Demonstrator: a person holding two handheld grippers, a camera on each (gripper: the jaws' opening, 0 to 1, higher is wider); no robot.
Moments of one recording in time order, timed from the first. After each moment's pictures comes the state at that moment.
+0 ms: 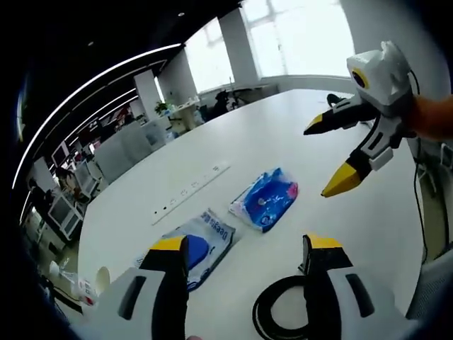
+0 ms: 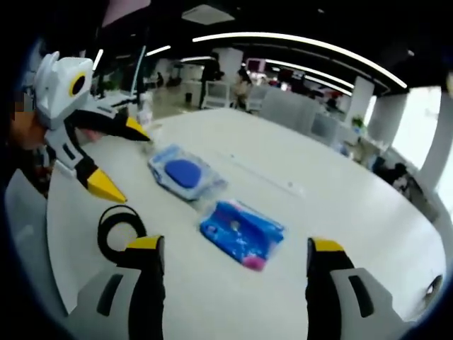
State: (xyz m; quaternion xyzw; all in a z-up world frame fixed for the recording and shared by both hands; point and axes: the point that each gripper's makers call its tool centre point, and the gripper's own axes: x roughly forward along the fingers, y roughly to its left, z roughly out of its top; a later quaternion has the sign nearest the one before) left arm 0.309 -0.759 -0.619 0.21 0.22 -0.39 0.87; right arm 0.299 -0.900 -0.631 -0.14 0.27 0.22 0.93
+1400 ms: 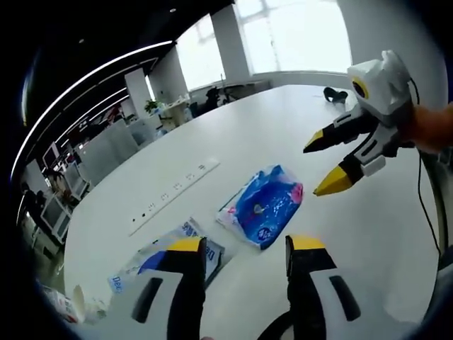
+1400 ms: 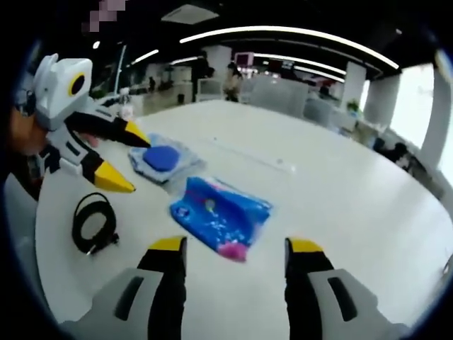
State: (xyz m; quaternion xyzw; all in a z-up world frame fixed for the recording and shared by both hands) left arm 0.342 -0.797 -0.662 0.22 0.23 -0.41 0.86; right arm 0.325 -0.932 -0.685 -0.10 0.28 0.20 0.93
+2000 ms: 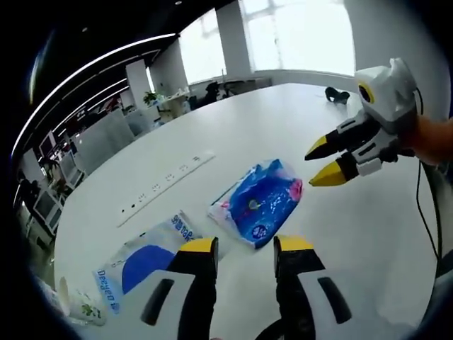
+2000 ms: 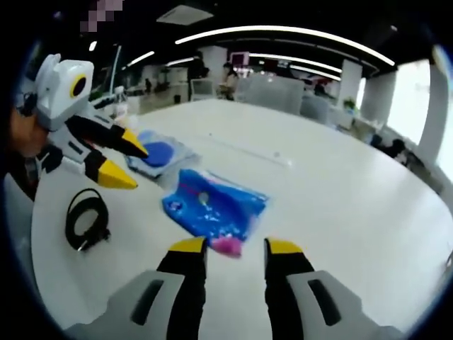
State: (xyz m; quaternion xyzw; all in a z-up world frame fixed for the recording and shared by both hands) left arm 0.345 -0.805 -0.682 0.19 0.26 -0.41 0.85; right arm 0.327 -0.938 -0.701 -0.10 0.29 0.20 0.93
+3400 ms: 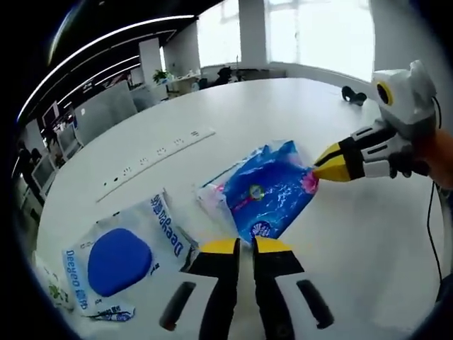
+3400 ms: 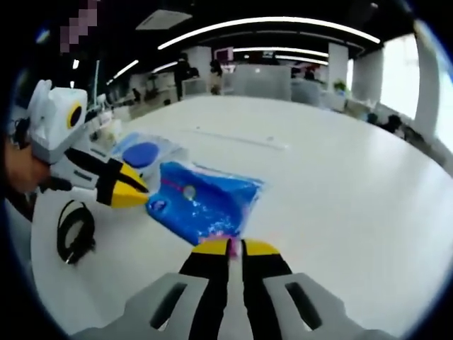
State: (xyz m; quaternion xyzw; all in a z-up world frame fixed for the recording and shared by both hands) left arm 0.361 -0.821 -0.728 0.16 0.30 -0.38 0.86; right arm 0.343 -0.942 -0.731 -0.04 0.31 0.18 0.93
